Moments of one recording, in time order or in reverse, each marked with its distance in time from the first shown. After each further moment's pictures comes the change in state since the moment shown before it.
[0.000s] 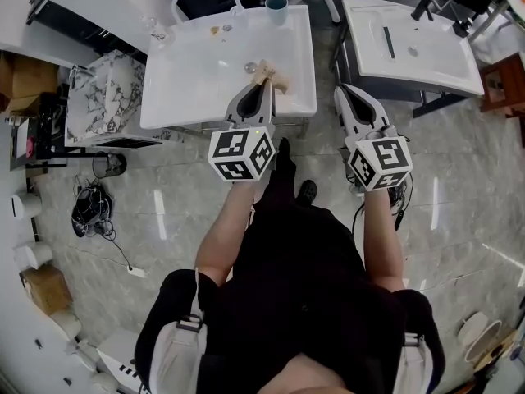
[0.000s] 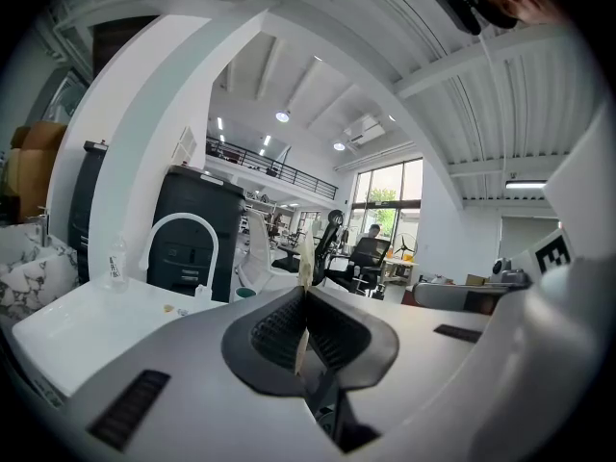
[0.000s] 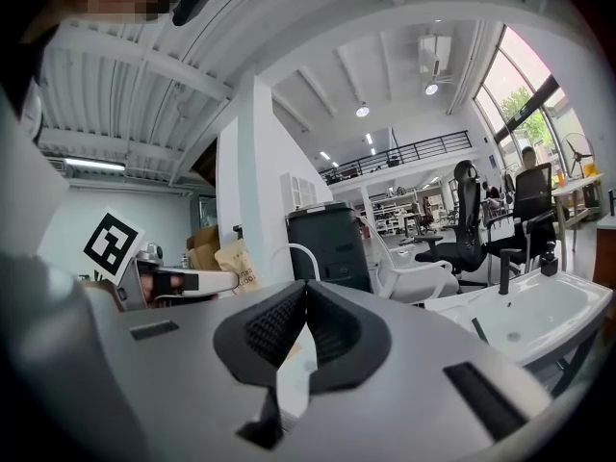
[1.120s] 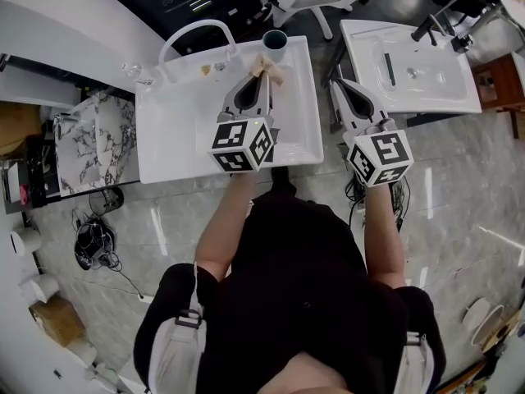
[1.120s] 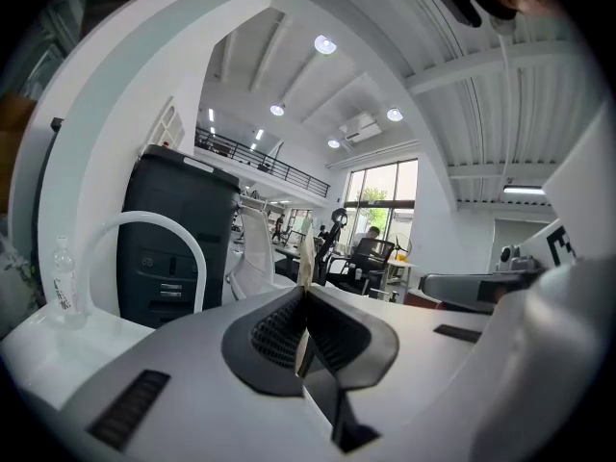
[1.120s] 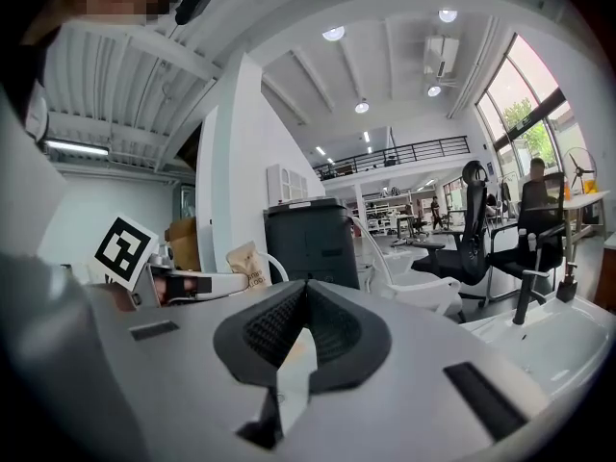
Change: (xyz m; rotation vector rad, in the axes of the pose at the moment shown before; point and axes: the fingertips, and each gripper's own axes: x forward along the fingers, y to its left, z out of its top) left arm 0.166 0.096 0.051 -0.004 0.019 -0.076; right arm 0.163 -0.061 0.045 -0.039 0.029 -0.060
